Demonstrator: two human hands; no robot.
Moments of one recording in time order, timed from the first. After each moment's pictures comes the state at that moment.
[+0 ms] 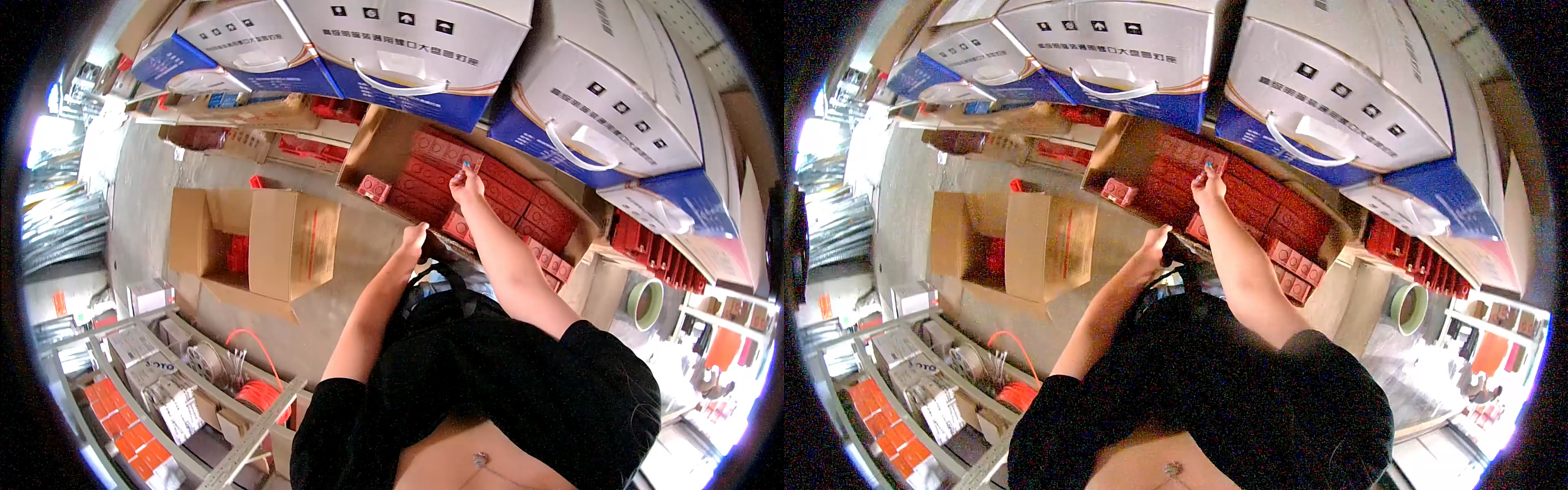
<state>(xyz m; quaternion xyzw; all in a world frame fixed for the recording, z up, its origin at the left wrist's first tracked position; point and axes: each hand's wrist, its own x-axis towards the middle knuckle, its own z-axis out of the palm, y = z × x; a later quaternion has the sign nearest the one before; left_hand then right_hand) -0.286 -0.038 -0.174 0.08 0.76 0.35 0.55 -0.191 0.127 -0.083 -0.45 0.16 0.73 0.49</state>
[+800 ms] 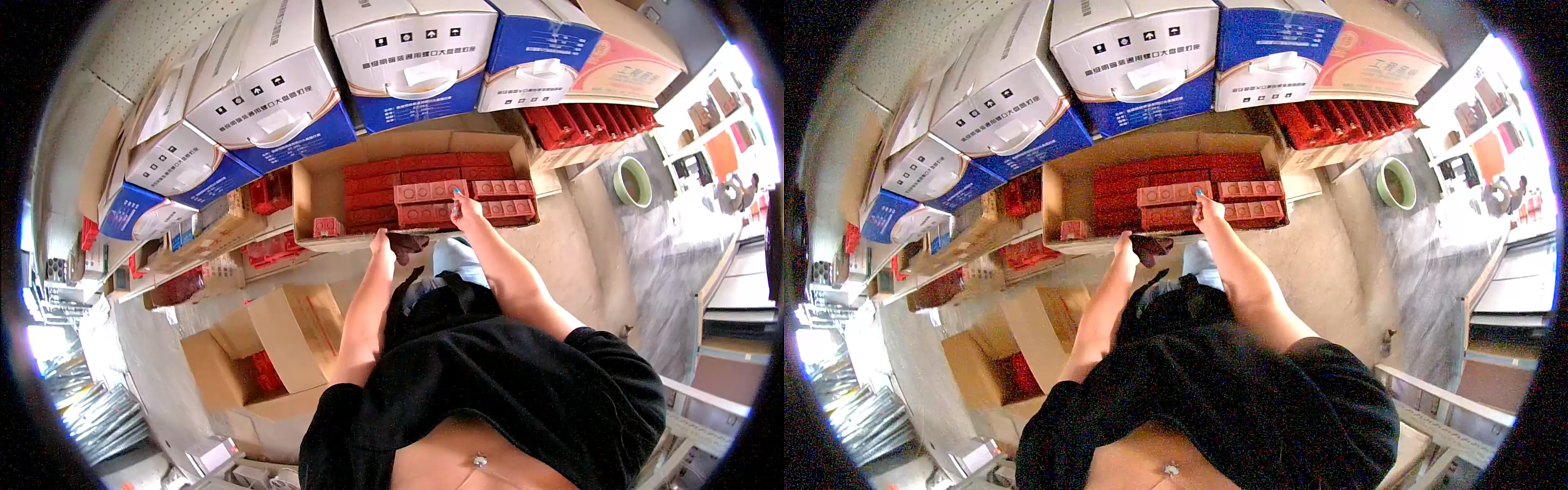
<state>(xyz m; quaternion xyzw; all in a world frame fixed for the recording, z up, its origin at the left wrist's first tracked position) -0.286 -0.005 -0.107 -0.03 0.66 0.42 0.62 -0.056 0.005 -0.036 -0.57 0.14 0.61 0.53</state>
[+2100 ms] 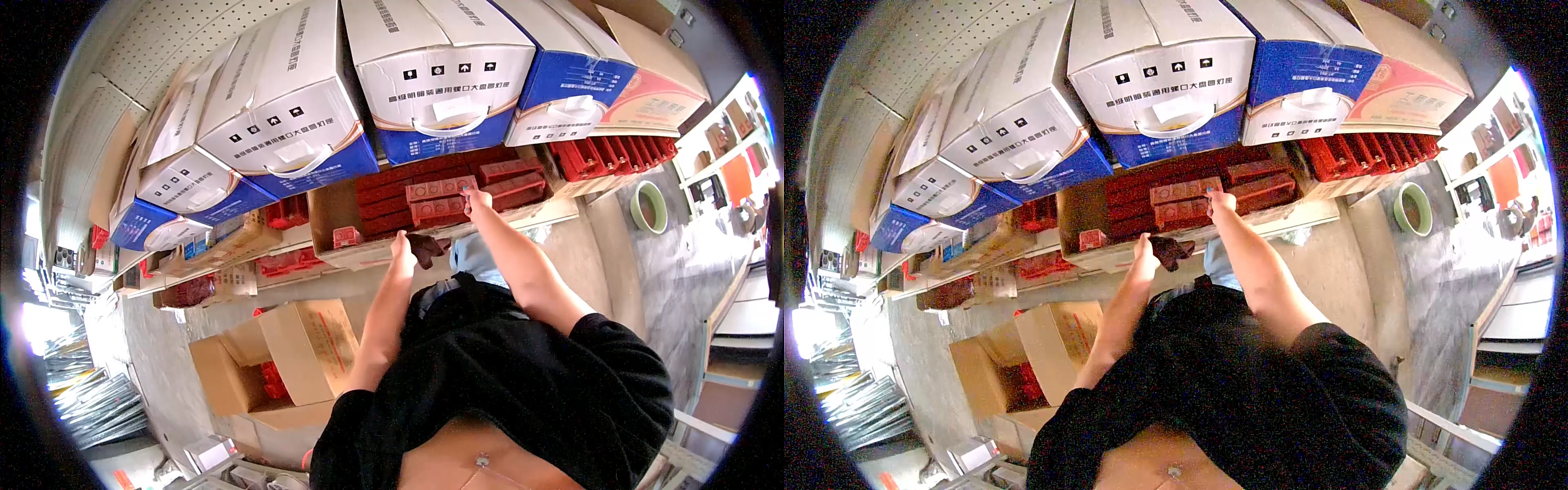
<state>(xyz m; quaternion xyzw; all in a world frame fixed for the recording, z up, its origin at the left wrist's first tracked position) -0.253 0.045 -0.056 -0.03 0.70 0.40 0.59 -0.054 0.104 -0.022 -0.66 0.02 0.58 0.48</state>
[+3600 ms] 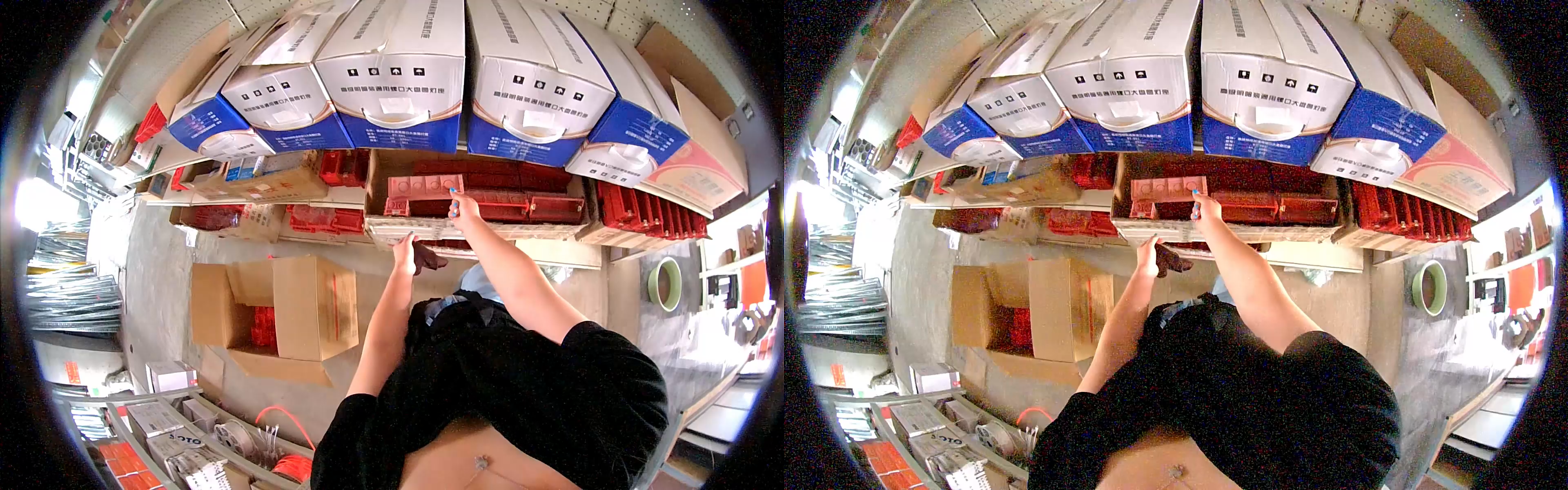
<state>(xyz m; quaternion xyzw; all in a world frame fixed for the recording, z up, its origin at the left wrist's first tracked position) -0.347 -0.022 -0.048 0.11 0.63 0.55 0.54 -0.198 0.089 -0.003 -0.45 -0.07 0.76 0.46</state>
